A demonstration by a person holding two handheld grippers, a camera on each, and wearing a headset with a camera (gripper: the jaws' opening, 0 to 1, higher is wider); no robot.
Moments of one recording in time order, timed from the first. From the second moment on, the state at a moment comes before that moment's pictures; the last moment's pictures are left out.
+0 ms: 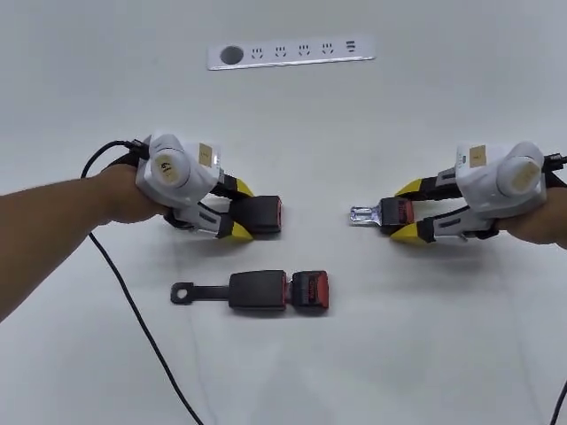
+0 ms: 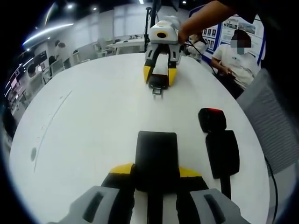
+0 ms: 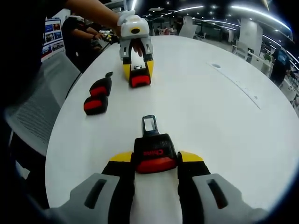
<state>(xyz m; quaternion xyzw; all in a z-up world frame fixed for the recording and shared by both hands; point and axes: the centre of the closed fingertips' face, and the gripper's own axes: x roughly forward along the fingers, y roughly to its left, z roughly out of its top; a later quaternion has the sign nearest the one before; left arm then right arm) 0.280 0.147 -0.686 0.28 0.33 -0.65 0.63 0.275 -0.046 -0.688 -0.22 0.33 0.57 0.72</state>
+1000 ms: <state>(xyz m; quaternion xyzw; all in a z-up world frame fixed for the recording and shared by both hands) 0.292 0.147 -0.664 0.22 0.36 -0.57 0.71 0.287 -0.058 -0.677 -0.15 0.32 0.47 0.81</state>
